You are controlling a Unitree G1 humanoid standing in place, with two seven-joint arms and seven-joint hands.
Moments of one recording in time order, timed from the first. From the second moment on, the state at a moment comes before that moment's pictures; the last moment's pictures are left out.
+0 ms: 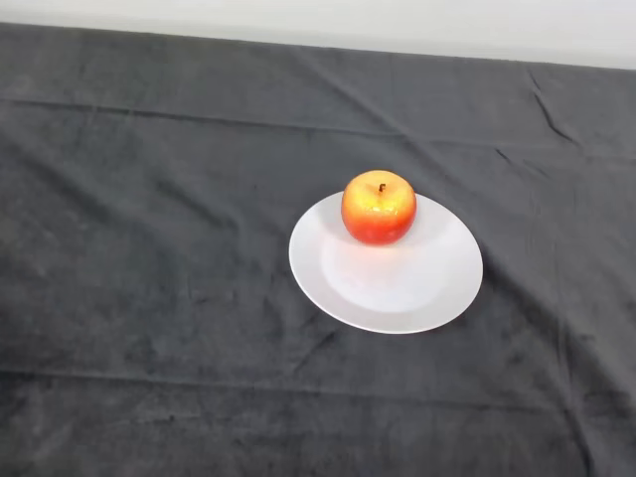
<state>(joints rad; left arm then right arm) -0.06 0.76 0.20 0.88 -0.61 -0.86 0.33 -0.34 -0.40 -1.10 1.73 -0.10 -1.18 0.20</state>
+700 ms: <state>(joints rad) -0.11 0.76 0.26 0.95 -0.56 -0.86 0.26 -0.33 -0.40 -1.10 1.73 -0.10 -1.18 0.20</state>
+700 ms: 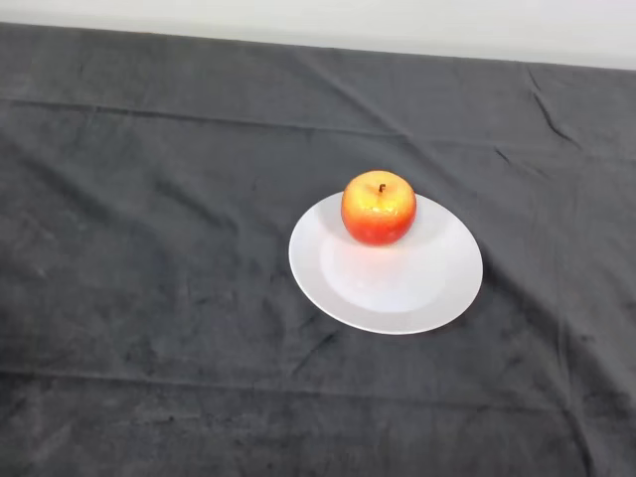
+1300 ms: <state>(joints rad) -0.12 0.75 0.32 0.95 -0.50 -0.86 0.24 -0.33 -0.40 -1.10 1.73 -0.10 -1.18 0.20</state>
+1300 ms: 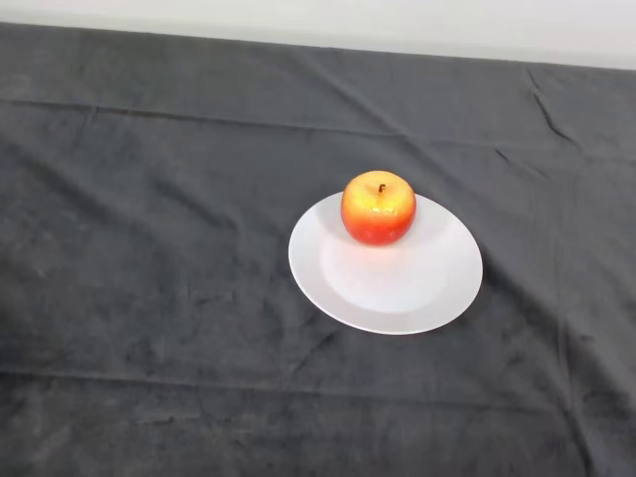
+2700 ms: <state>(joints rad) -0.14 0.70 0.39 0.95 -0.42 -0.84 0.21 -0.33 -0.40 -1.10 1.73 -0.10 -1.18 0.20</state>
